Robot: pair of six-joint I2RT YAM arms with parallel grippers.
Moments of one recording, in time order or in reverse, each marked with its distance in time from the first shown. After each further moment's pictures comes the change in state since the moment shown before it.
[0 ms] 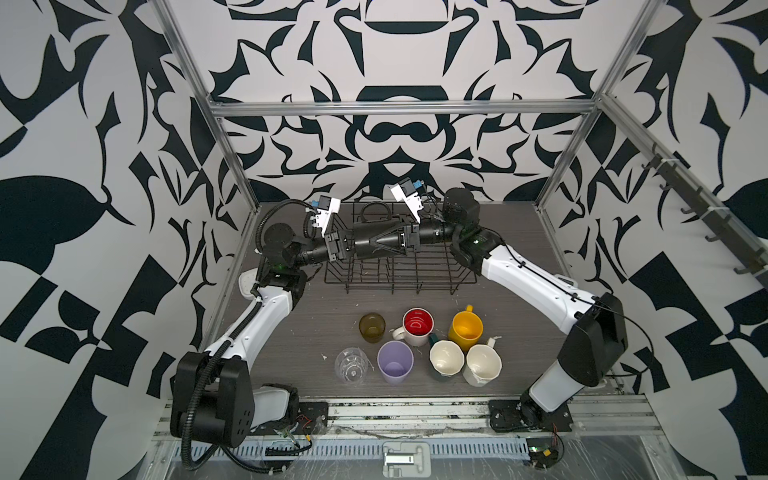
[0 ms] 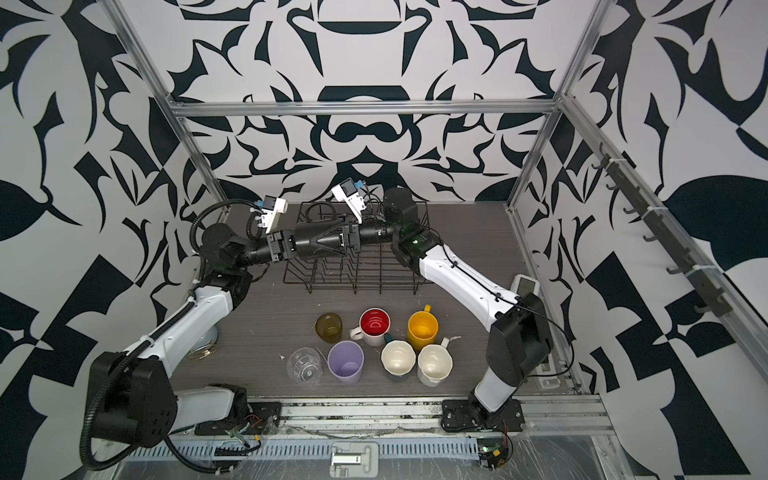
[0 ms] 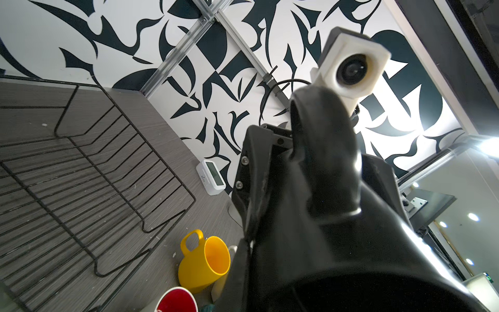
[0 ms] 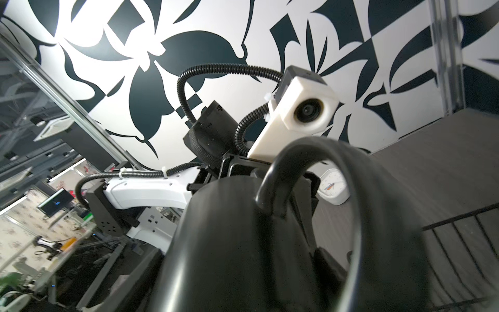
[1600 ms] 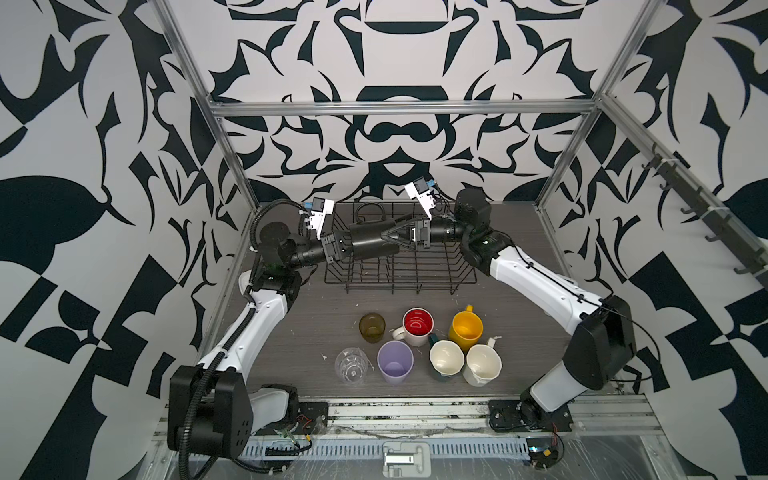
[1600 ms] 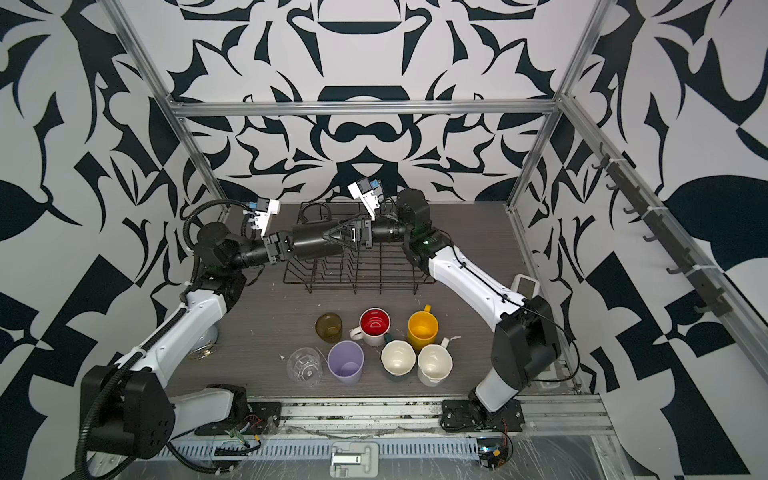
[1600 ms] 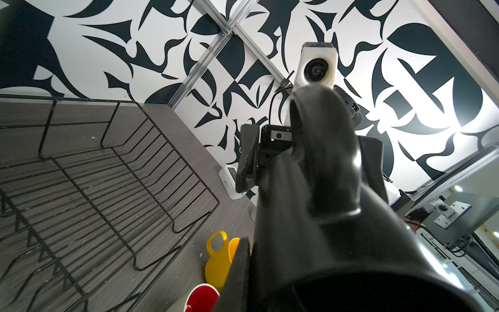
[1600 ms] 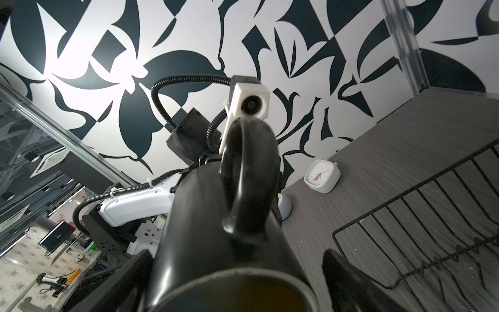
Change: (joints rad) left arm 0.036 -0.050 0.002 -0.178 -0.053 0.193; right arm -0.060 -0.031 -0.069 0.023 0.006 0.091
